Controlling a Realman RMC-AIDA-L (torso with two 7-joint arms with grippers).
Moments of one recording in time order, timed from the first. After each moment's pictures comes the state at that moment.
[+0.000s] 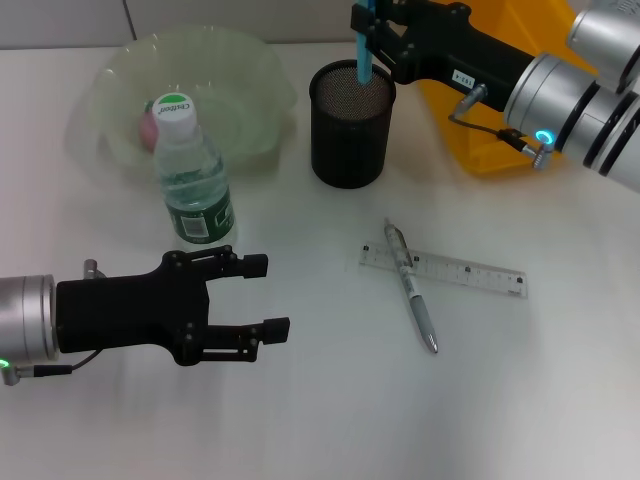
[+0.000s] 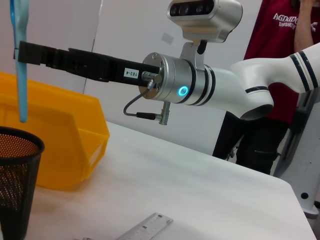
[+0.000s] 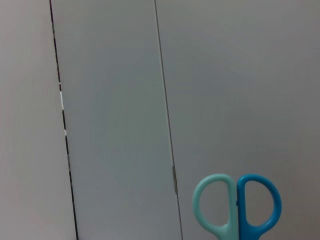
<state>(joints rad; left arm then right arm) -0.40 -2.04 0.96 0.58 1.79 1.66 -1.23 0.78 2.09 -1.03 -0.20 -1.09 -1.10 0.85</state>
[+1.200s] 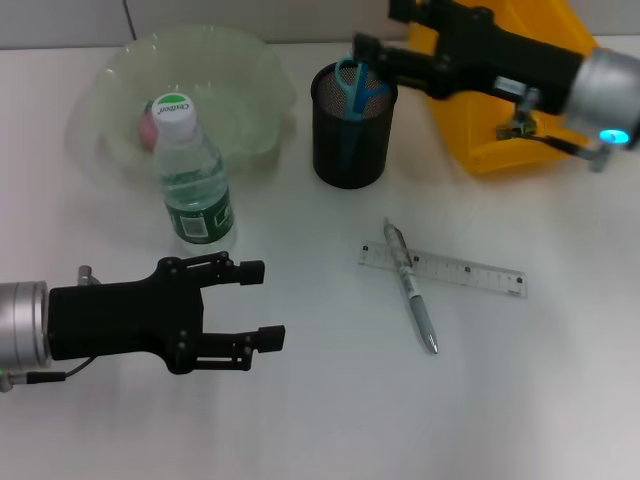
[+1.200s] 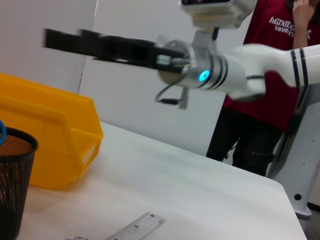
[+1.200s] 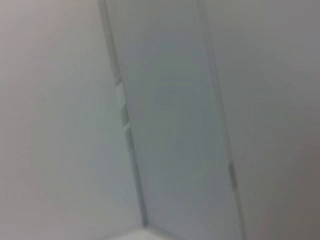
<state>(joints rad) -0.39 -2.04 0.96 0.58 1.79 1.69 -1.23 0.58 2.05 -1.14 -0.64 -1.34 -1.25 1.30</state>
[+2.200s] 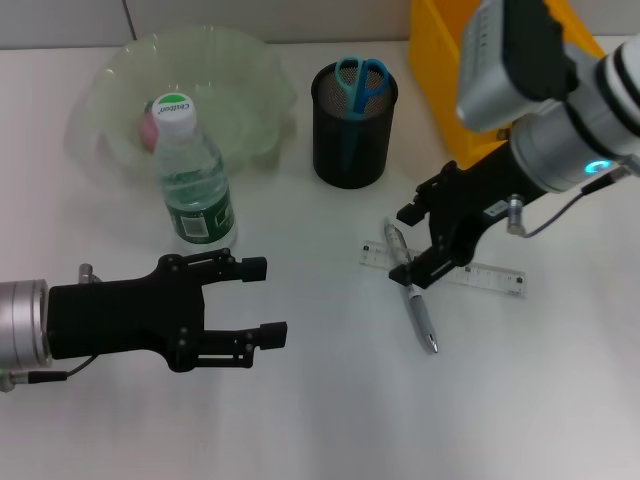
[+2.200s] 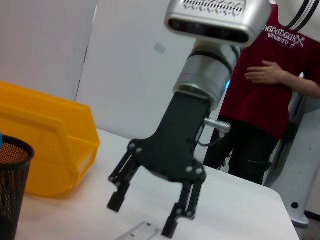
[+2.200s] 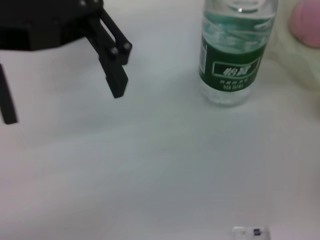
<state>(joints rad) -0.39 -2.04 0.94 0.57 1.79 1.71 -1.23 0.75 2.08 -1.33 -1.09 -2.38 -1.50 1.98</state>
